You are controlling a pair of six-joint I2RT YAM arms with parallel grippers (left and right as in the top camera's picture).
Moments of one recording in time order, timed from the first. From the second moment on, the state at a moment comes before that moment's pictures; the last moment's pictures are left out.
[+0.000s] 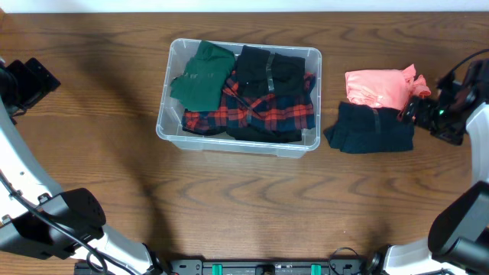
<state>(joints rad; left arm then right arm) 0.55 1.86 2.20 -1.60 -0.01 -0.25 -0.40 1.70 1.31 -0.94 -0.18 -0.03</state>
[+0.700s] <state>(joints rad) 0.55 1.86 2.20 -1.60 -0.01 -0.25 -0.41 1.83 1.19 -0.63 -0.22 -0.32</state>
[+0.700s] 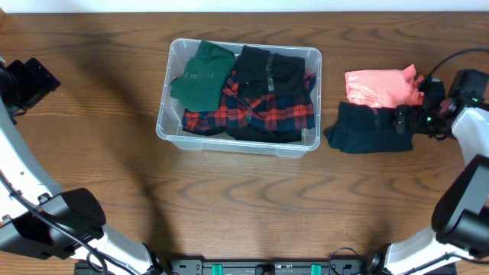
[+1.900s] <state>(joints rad) 0.55 1.86 2.20 -1.60 -0.01 -0.25 -0.45 1.97 1.20 -0.63 -0.51 -0.21</state>
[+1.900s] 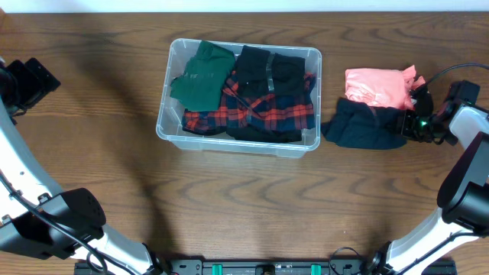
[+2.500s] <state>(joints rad) 0.55 1.86 2.20 -1.60 -0.01 -0.25 -0.45 1.72 1.37 -0.88 -0.54 -0.15</state>
